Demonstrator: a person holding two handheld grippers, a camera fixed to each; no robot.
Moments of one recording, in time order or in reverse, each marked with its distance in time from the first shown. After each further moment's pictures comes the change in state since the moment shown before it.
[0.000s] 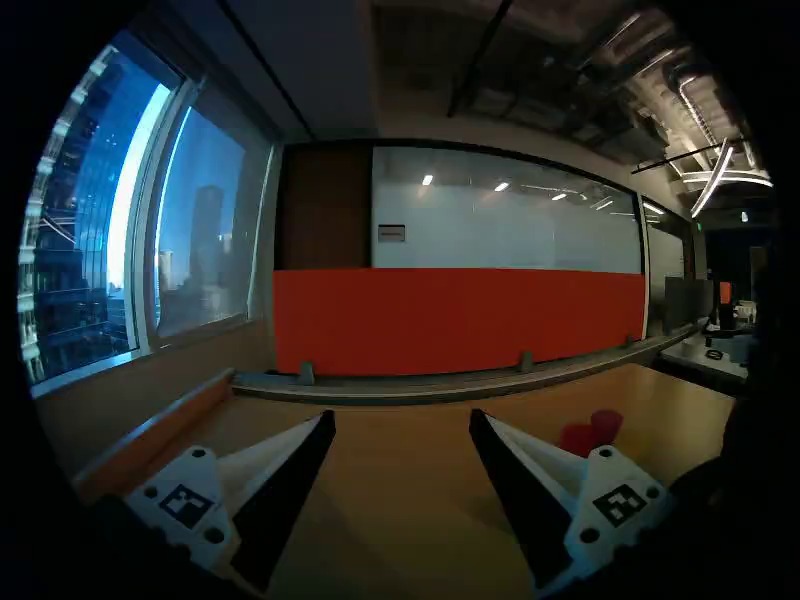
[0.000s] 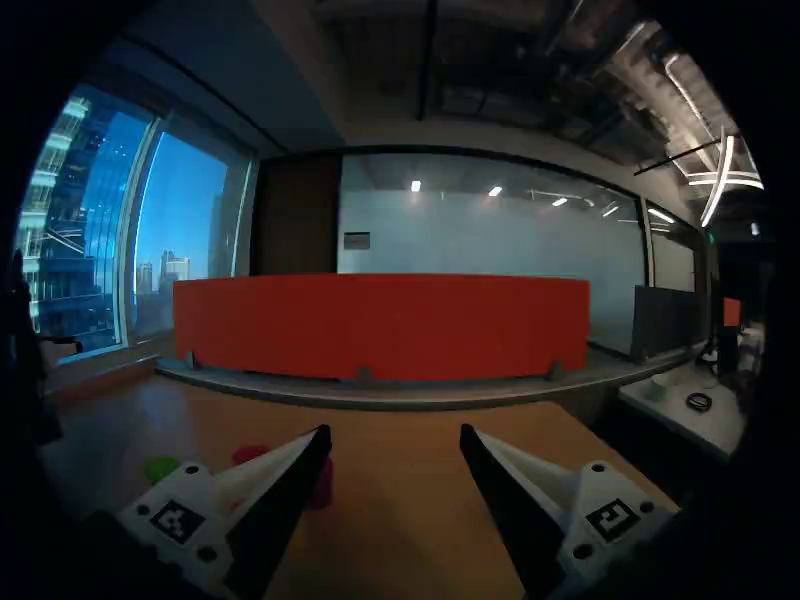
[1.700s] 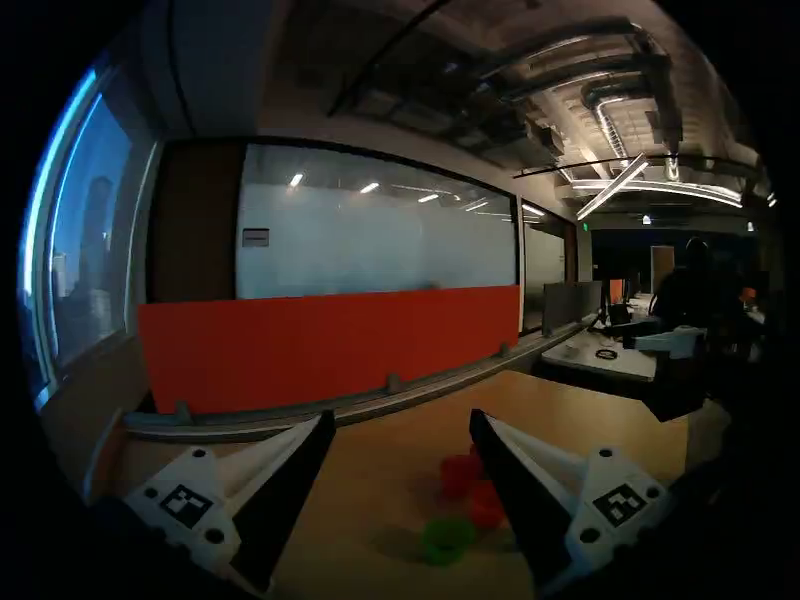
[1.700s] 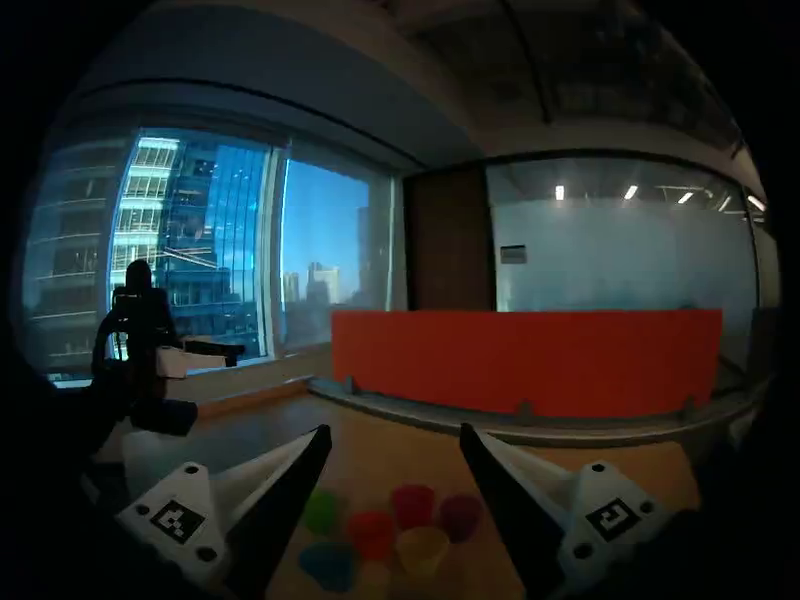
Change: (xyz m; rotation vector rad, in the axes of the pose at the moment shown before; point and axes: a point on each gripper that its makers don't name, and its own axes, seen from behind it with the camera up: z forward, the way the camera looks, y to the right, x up) left arm 0.067 0.106 0.013 -0.504 -0.016 0.020; right arm 0.071 -0.122 -0.037 0.570 0.016 -0.014
